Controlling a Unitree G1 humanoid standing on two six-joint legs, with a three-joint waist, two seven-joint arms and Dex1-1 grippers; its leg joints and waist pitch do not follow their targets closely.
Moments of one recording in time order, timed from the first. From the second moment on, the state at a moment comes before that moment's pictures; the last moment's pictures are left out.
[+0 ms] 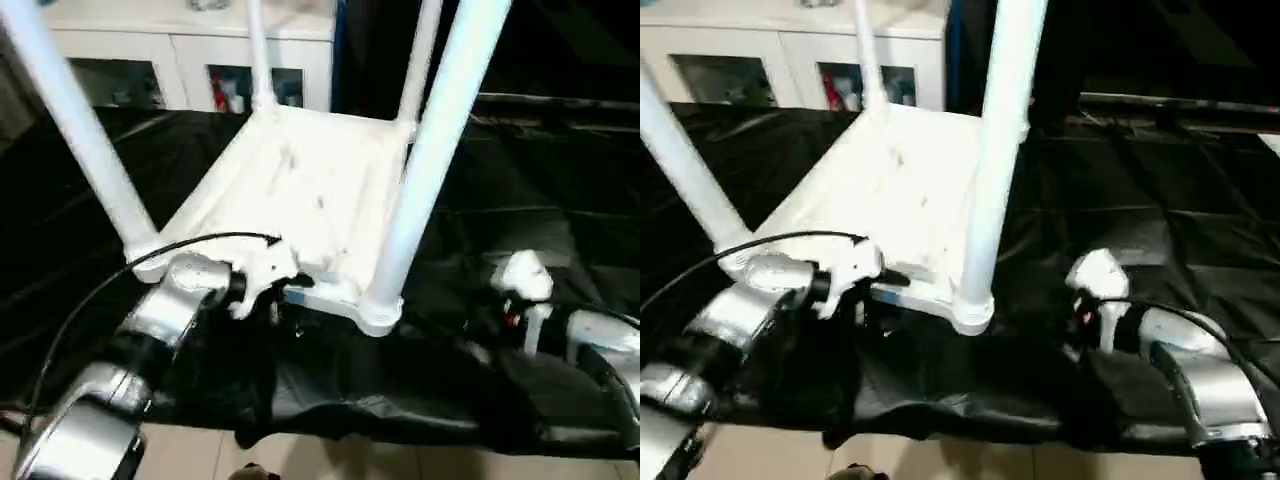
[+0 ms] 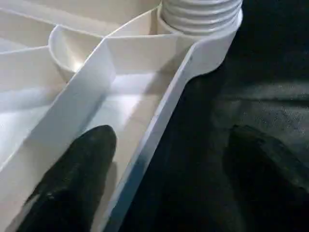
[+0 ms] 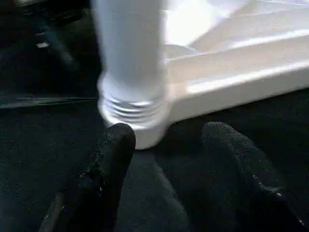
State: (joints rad) left arm -0.68 0.38 -0.35 0.74 0.02 -0.02 -1.17; right arm -0.16 -0.61 0.05 0.09 0.30 0.24 1.03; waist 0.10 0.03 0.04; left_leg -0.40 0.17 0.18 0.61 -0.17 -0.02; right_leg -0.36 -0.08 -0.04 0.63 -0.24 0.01
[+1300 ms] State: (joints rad) left arm -0.95 0.22 -0.36 1.22 0.15 -0.18 -1.19; right arm -0.12 -0.67 0.11 0.01 0.30 0.28 1.13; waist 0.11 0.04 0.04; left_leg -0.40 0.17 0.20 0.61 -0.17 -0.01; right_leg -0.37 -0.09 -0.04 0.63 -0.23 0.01
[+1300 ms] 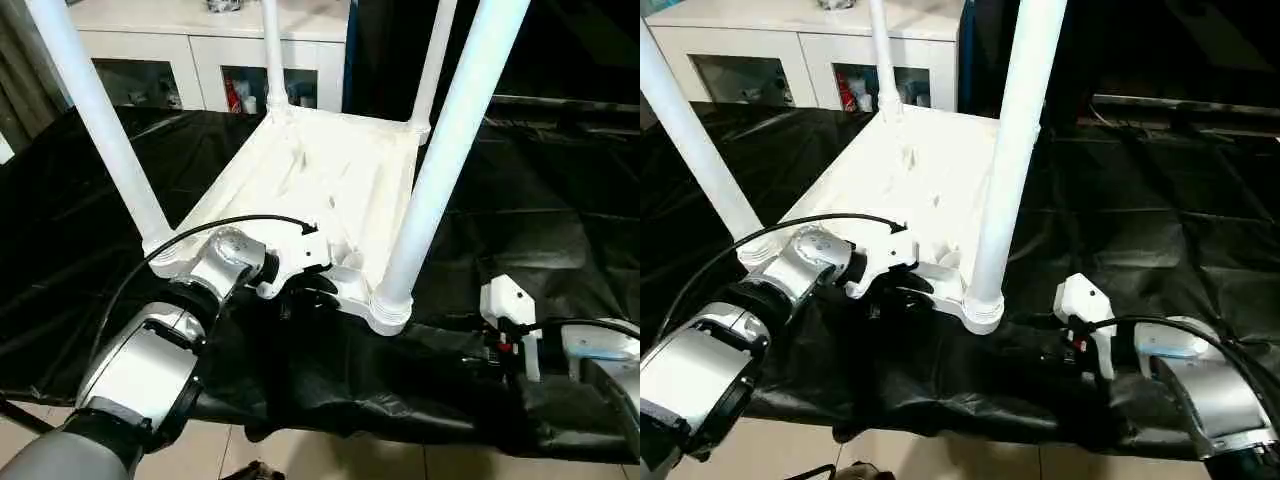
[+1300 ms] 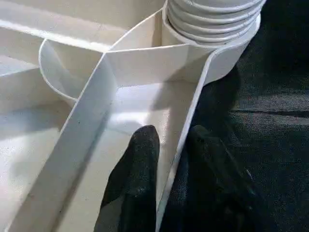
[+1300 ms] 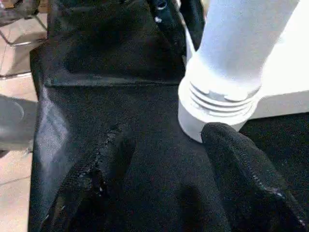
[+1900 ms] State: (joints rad) left arm -0.57 0.23 -0.24 0.56 0.05 0.18 -1.02; right arm -0.17 -0.52 0.07 0.09 0.26 0.27 0.90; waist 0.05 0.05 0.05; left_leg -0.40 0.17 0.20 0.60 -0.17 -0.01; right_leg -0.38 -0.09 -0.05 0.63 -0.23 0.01
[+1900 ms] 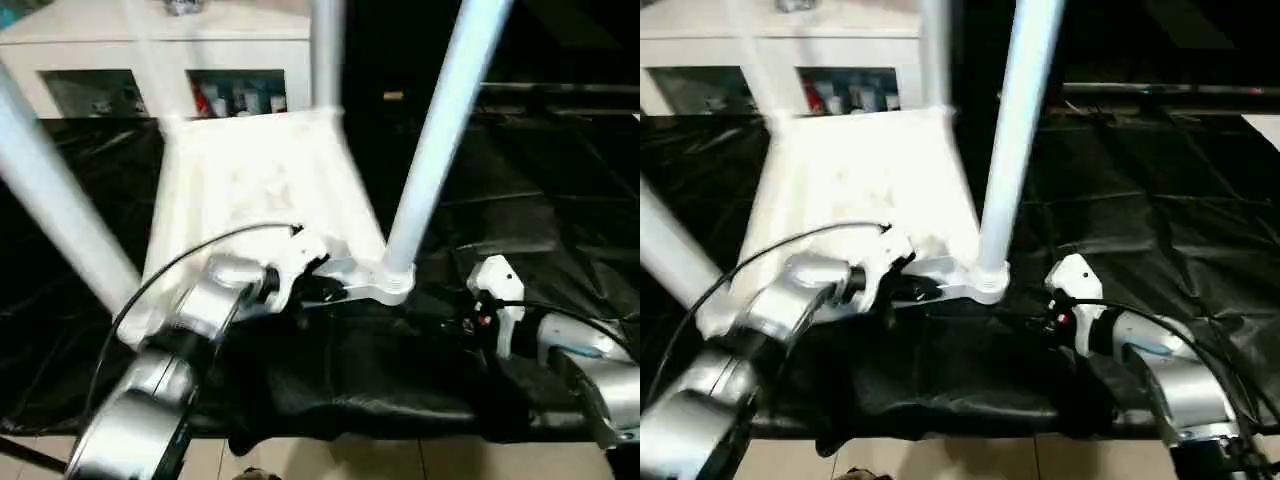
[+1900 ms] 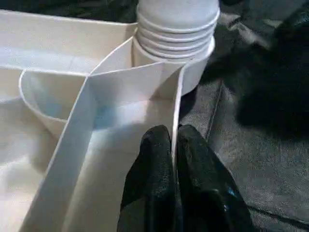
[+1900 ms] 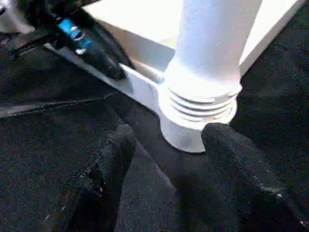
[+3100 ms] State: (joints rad) left arm -0.74 0.25 -0.33 0.86 0.08 -0.10 -1.18; right arm -0.26 -0.56 0.05 0.20 0.27 0.21 1.00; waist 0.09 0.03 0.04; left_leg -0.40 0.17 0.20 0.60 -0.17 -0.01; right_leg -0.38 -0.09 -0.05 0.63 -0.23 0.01
